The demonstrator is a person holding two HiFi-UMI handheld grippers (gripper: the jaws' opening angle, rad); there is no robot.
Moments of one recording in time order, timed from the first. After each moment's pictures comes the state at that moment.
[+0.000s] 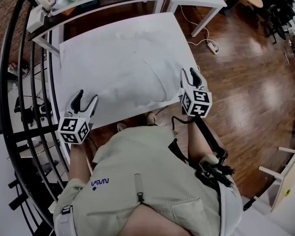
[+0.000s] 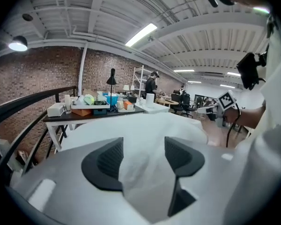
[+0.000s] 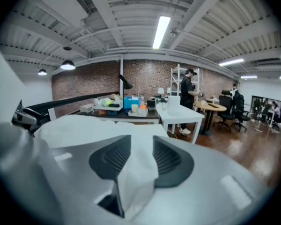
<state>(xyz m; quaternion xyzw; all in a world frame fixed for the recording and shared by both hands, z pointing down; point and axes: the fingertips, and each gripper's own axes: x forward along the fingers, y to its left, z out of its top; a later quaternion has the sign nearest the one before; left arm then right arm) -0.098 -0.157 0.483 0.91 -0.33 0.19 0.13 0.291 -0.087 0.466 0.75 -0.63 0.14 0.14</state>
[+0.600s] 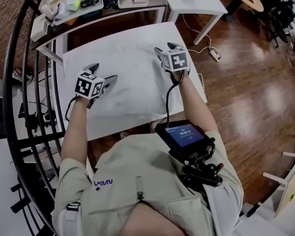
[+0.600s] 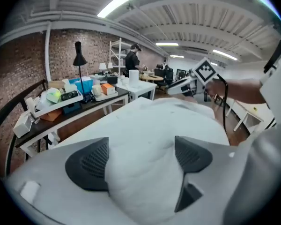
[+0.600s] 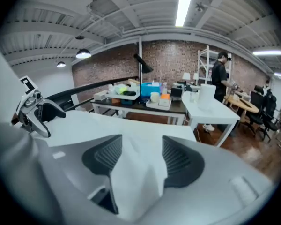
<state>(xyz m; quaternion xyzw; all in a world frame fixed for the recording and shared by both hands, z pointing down) 0.024 -0.272 0.518 0.91 -0.19 0.35 0.12 0.276 -0.281 0.493 0.64 -0.70 0.21 0.23</state>
